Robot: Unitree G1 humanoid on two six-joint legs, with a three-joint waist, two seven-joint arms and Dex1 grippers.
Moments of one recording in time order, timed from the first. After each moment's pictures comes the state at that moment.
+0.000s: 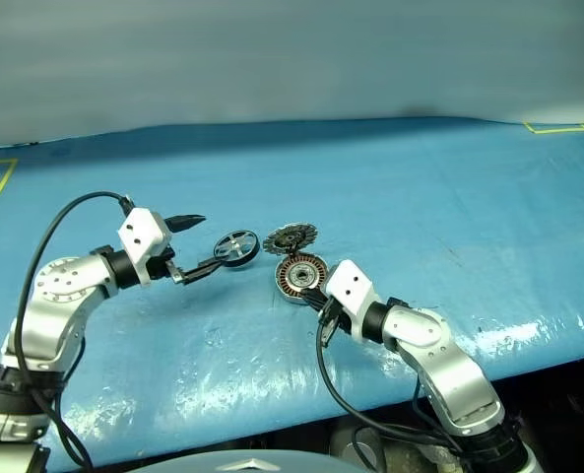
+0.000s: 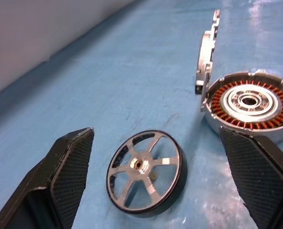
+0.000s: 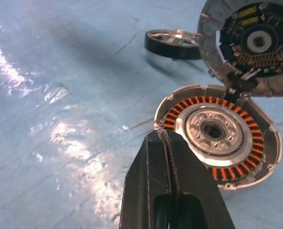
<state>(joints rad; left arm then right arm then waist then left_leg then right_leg) -0.31 0.73 -0.02 -0.03 -0.23 0.22 -0.90 0.03 -0.54 0.22 -0.61 0.24 0.58 0.66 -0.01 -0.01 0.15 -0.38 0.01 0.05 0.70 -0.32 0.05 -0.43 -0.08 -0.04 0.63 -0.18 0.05</state>
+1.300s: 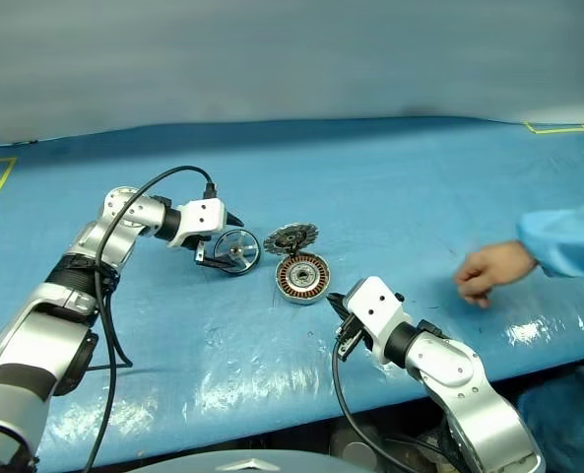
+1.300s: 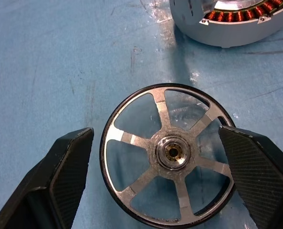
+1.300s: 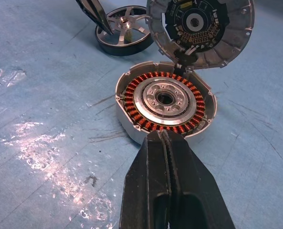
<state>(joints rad) -0.86 0.60 -0.34 0.73 0.12 -0.19 -1.27 0.18 -0.56 0.15 -0.75 0.20 0.60 0.48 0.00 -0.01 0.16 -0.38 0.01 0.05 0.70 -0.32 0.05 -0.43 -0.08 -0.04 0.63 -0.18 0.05</state>
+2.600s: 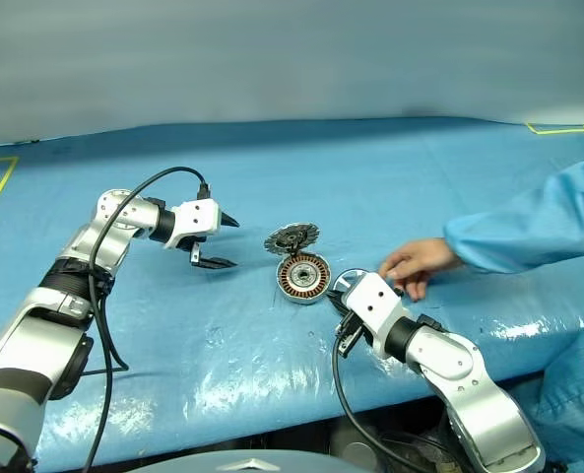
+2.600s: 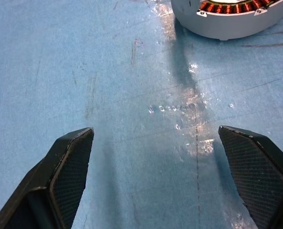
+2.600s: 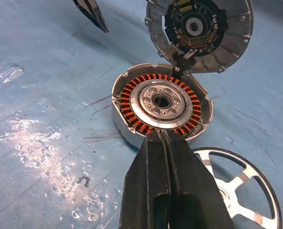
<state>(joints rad) -0.80 0.61 -0.30 0.68 0.08 -0.17 -1.26 0.14 -0.60 0.13 -0.74 0.21 0.61 0.52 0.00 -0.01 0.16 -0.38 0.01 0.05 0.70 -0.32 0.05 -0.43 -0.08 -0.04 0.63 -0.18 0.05</state>
